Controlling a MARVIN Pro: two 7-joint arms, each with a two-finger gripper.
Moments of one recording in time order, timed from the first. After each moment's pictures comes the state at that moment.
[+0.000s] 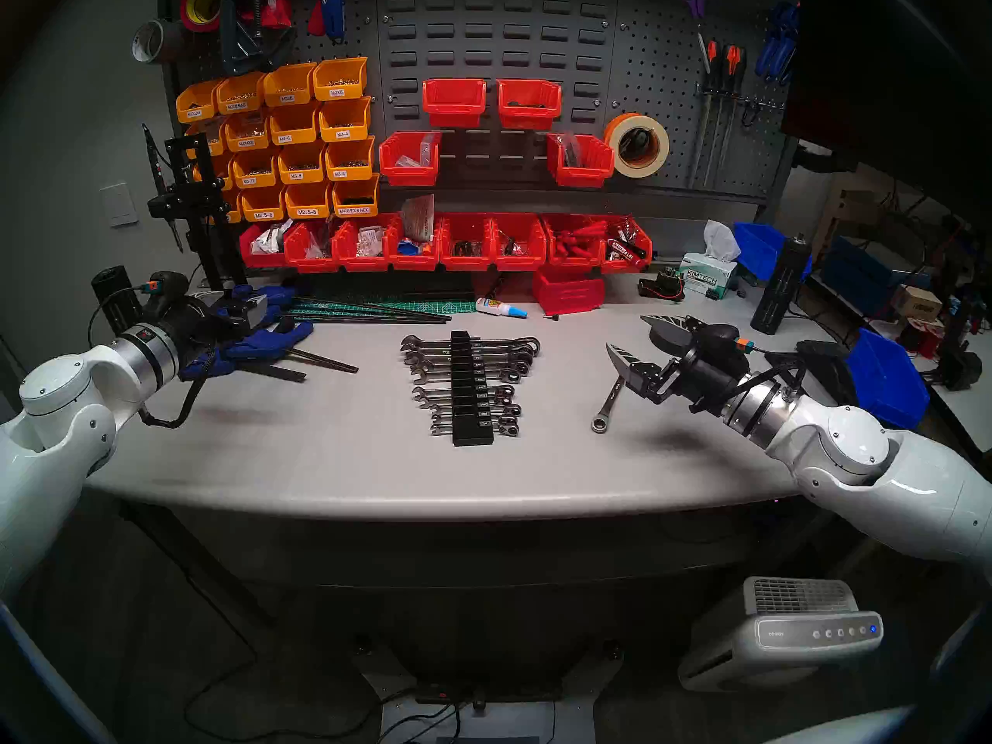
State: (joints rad) left arm 2.08 -0.51 -2.02 -1.98 -1.09 0.20 0.04; right arm -1.45 -0.22 1.01 -1.90 0.95 -0.33 0.16
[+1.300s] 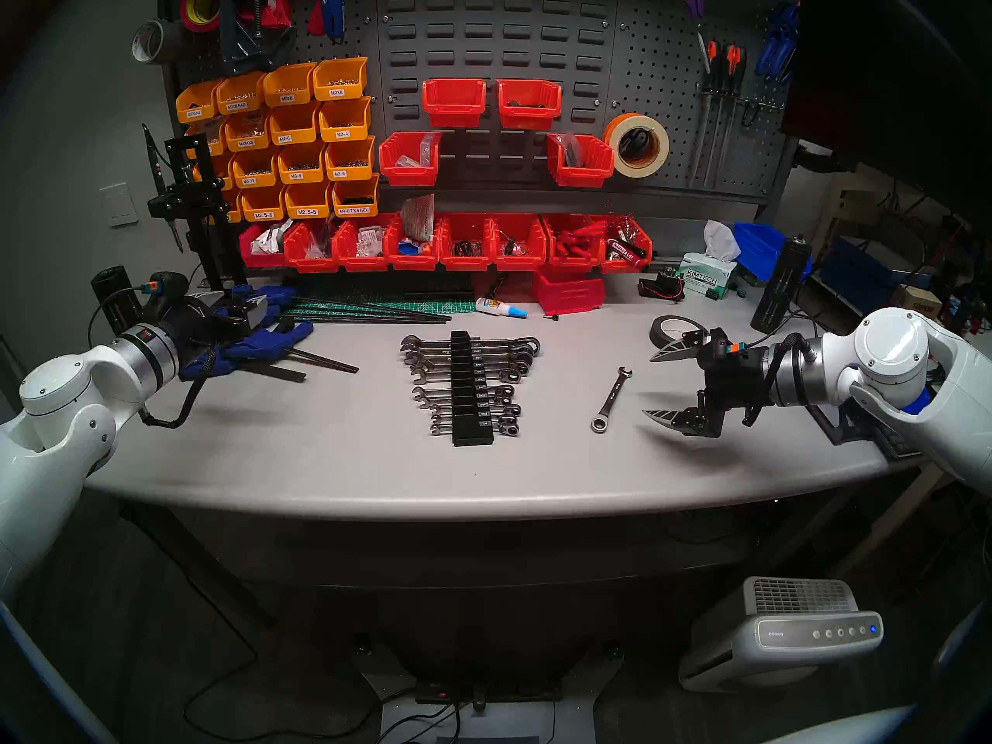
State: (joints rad) left arm 2.08 -0.51 -2.02 -1.98 -1.09 0.20 0.04; right arm -1.37 -0.13 1.23 -1.88 0.52 0.08 0.72
